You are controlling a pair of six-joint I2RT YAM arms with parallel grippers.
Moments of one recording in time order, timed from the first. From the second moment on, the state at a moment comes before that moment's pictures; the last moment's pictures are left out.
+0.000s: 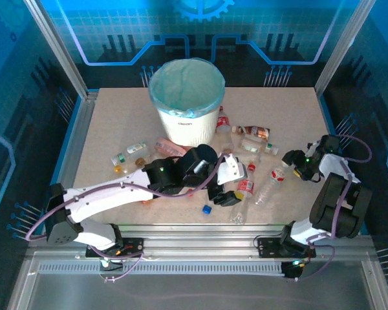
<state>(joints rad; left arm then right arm) -1.10 1.42 1.27 -0.40 0.23 0.15 -0.45 1.49 0.83 -0.58 -0.45 0.30</state>
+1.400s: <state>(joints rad) -1.14 1.40 1.18 -0.30 0.31 0.15 -0.39 1.67 0.94 -0.53 -0.43 0.28</state>
